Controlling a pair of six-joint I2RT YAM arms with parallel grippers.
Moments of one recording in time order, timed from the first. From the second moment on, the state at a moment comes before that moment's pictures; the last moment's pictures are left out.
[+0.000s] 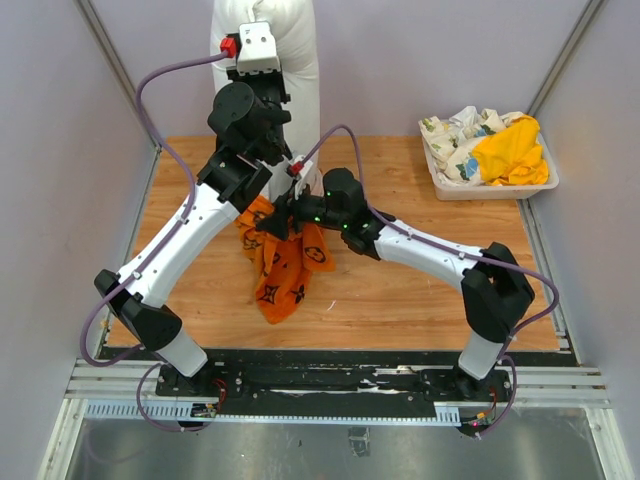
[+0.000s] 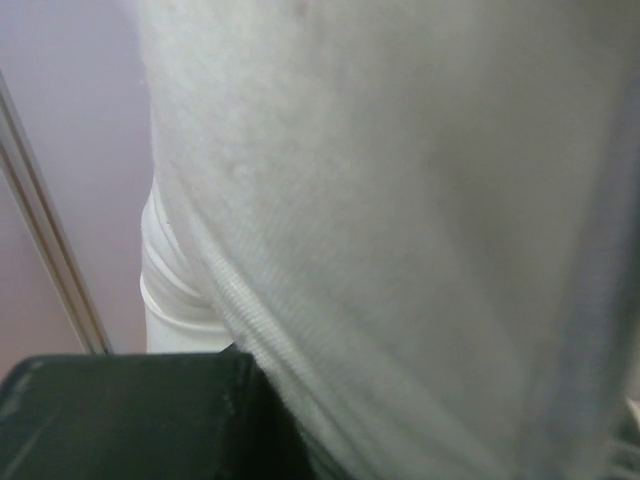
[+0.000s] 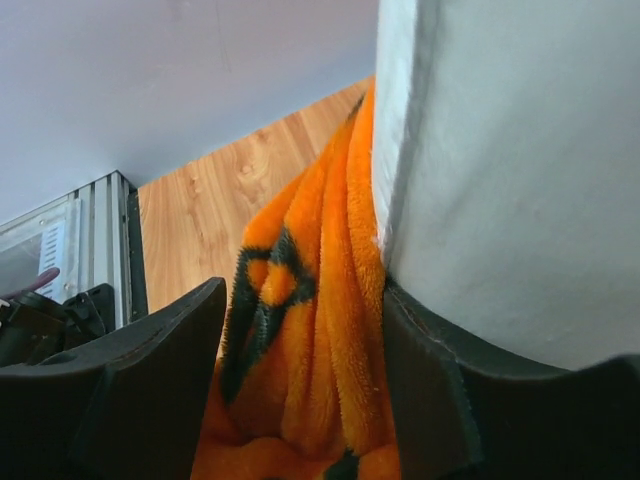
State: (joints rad) left arm -0.68 1.58 1.86 0.17 -0.77 0.25; right arm 0.84 1.72 1.32 0.29 -0.42 0.20
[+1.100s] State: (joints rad) left arm -0.68 1.54 2.07 0.19 -0.94 0.50; right arm 0.97 1.67 0.74 0.39 -0.25 0.31
